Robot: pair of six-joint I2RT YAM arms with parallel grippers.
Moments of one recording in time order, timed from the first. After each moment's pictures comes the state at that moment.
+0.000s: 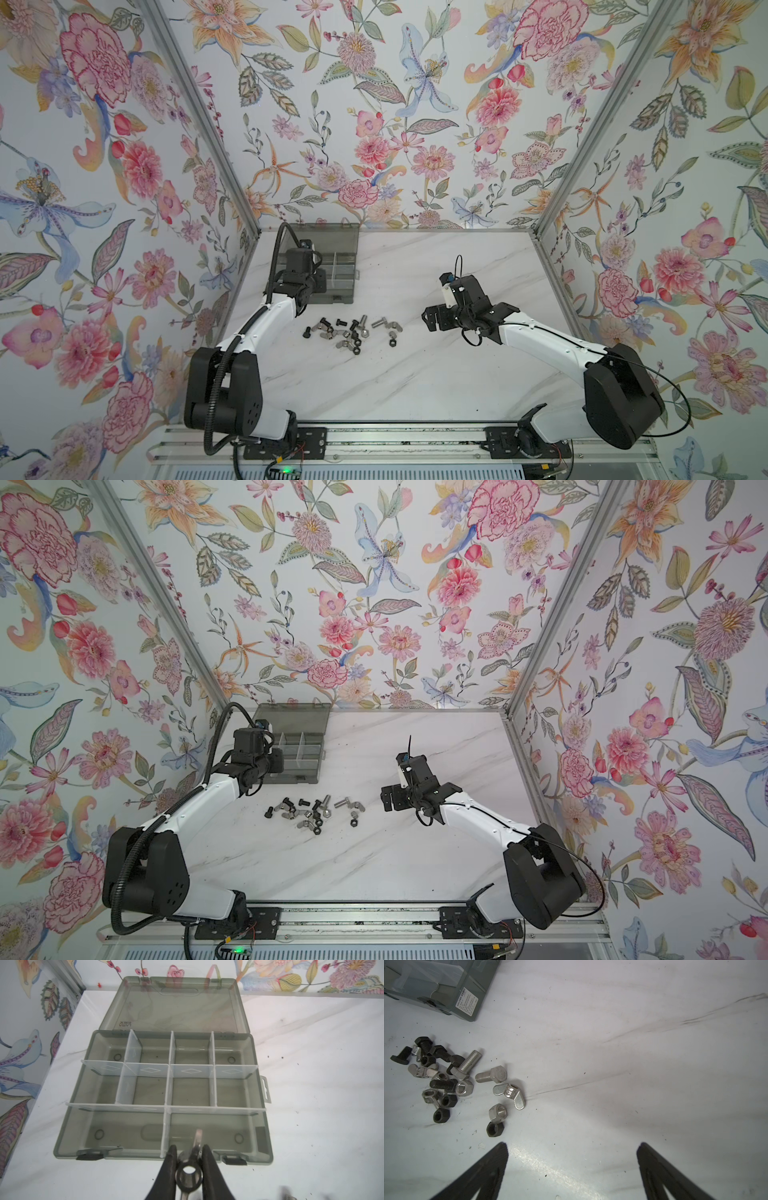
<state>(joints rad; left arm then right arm) -0.12 1.49 1.04 -0.27 -0.12 -0.11 0.60 1.43 0.87 -0.31 -0.05 0.29</state>
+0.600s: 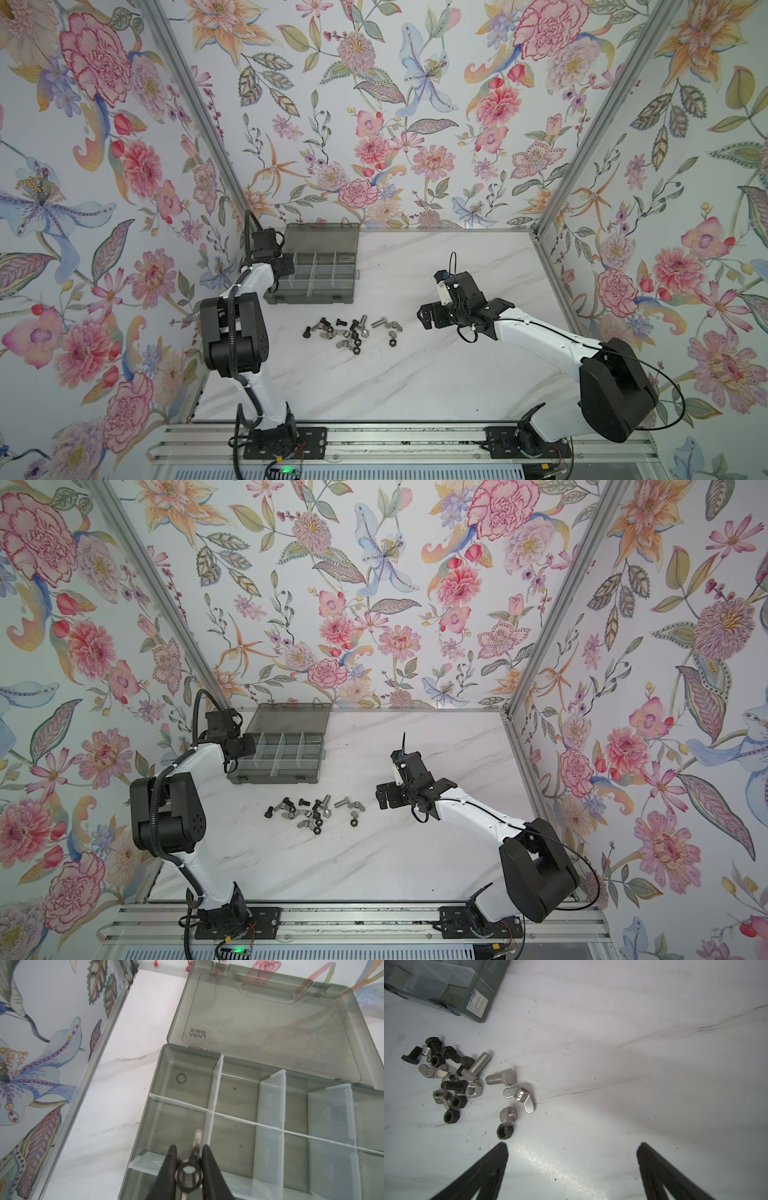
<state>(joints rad) 0.15 1.88 1.35 -0.30 -0.03 -0.05 0.62 1.48 0.94 -0.34 -0.06 0.29</state>
